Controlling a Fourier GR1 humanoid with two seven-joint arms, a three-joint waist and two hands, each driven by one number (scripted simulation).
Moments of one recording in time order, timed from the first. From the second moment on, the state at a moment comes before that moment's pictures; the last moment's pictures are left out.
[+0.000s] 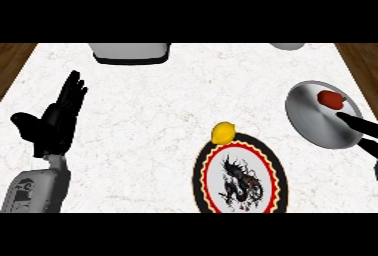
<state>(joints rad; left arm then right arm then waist) -0.23 0.17 0.12 -1.48 -0.02 0.05 0.09 -0.58 -0.46 -0.77 -0.43 0.32 -0.34 -0.49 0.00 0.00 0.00</state>
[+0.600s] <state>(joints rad) -0.18 0.20 0.16 -1.49 0.00 0.04 0.09 -0.21 -0.30 -0.74 -0.95 0.16 -0.03 -0.50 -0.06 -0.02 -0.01</state>
